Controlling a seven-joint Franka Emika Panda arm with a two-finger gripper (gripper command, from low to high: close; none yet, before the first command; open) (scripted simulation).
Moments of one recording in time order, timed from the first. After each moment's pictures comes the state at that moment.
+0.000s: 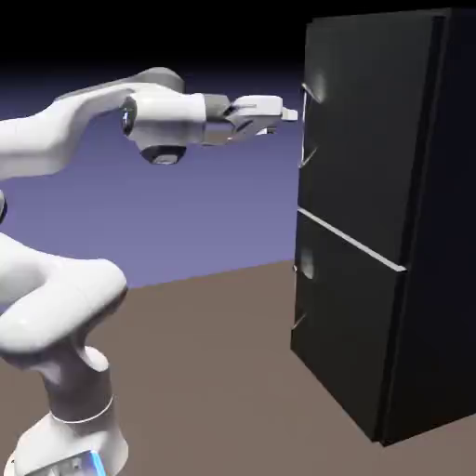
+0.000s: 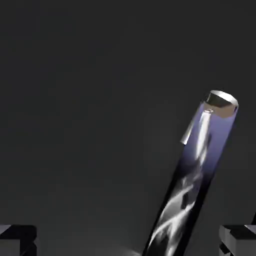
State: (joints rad) arm -0.85 -1.28 0.88 -2.54 1.94 2.78 2.60
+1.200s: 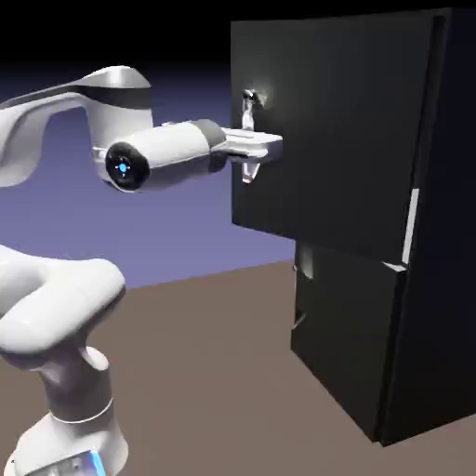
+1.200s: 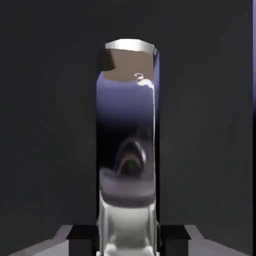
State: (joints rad) arm -0.73 -1.31 0.21 -2.84 1.76 1.89 2.40
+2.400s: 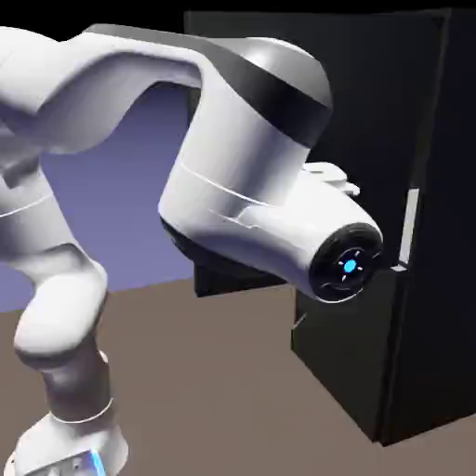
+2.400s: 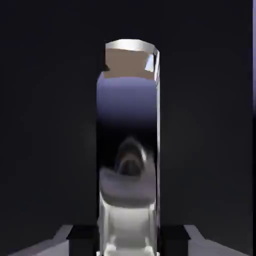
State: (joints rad) arm -0.33 -0.16 -0.82 -1.94 1.03 0.58 1.86
